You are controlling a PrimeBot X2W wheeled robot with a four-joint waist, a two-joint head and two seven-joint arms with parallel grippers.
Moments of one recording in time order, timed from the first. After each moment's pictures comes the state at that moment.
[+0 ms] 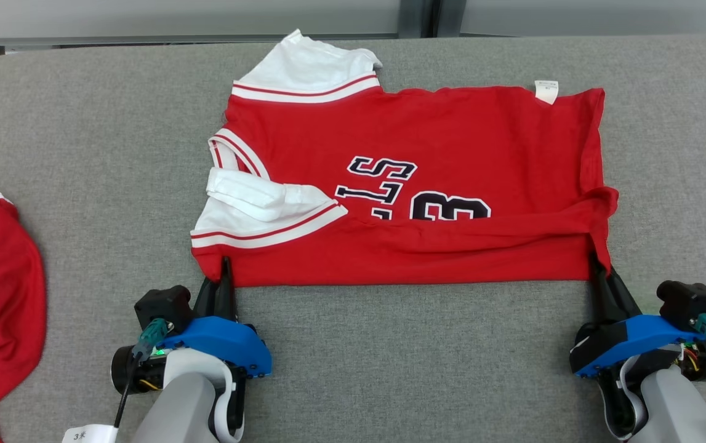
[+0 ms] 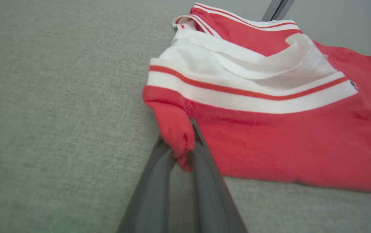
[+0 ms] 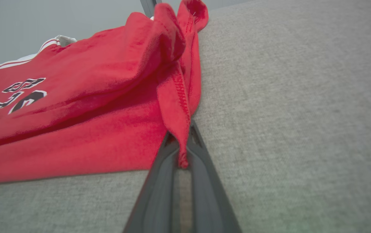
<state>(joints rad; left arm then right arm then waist) -0.39 0.06 -0.33 0.76 -0.52 0.05 -0.28 -0.35 -0.11 -0.01 0.66 0.32 0.13 -0.27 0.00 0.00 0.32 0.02</state>
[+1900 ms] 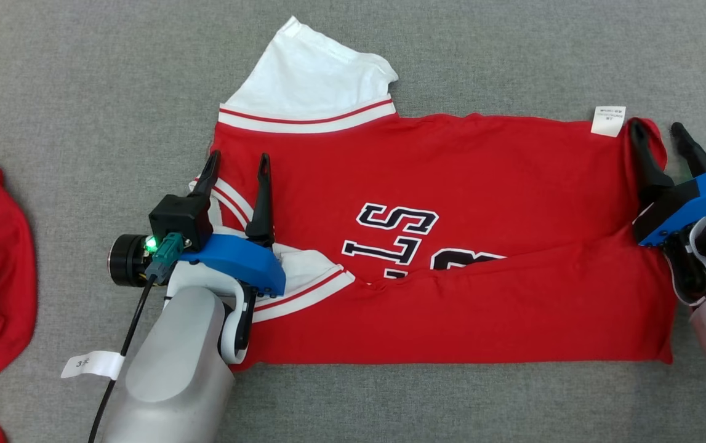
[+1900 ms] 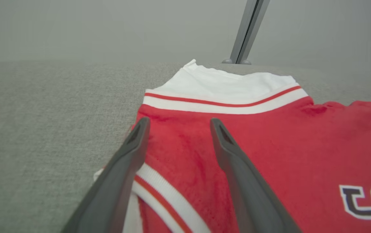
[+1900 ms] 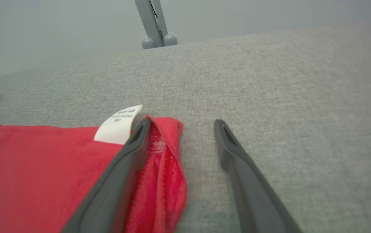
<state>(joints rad) -0.57 0.05 -0.32 0.65 -0.31 0.01 -0.26 -0.76 -0.37 0.22 0.86 0.58 0.13 -0.17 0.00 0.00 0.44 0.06</state>
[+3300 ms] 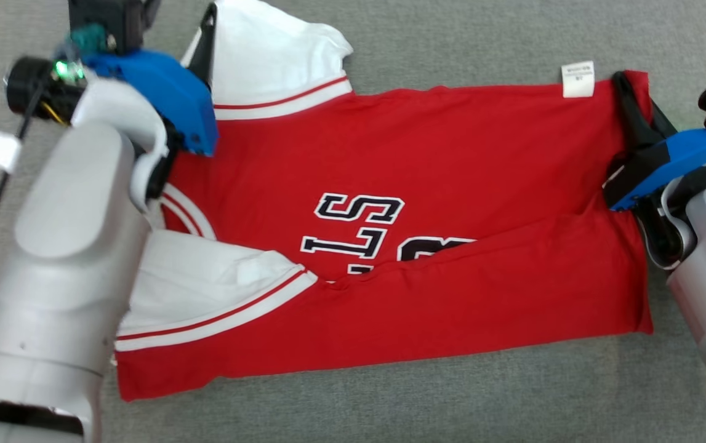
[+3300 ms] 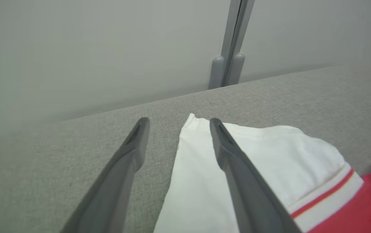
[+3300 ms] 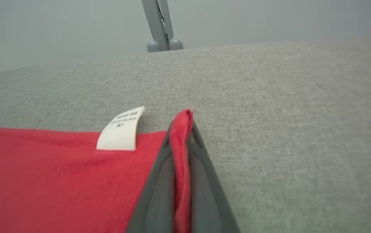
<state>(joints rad) -0.97 0.19 -0.36 0.75 -0.33 -0.12 0.05 -0.89 -0.36 0.41 0.91 0.65 0.13 -0.26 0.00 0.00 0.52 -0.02</state>
